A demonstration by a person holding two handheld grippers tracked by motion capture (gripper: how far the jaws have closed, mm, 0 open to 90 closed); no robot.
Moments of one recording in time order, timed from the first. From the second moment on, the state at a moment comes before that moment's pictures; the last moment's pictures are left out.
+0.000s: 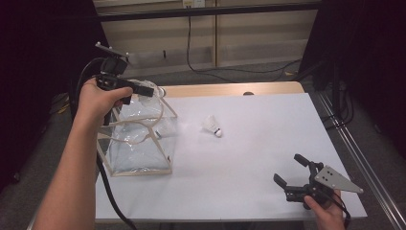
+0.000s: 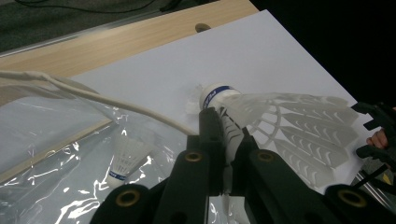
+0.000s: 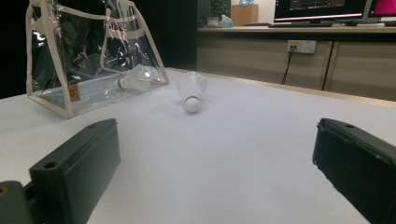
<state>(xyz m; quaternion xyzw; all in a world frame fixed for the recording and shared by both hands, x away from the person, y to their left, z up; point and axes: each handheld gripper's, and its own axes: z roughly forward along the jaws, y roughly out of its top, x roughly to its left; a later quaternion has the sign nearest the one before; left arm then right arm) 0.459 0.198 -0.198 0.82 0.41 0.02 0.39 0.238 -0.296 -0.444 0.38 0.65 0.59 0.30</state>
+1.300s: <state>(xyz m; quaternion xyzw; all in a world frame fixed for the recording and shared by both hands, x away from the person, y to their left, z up) 0.462 0.224 -0.213 0.81 0.45 0.03 0.37 0.238 -0.296 -0.444 0.38 0.65 0.59 0.29</state>
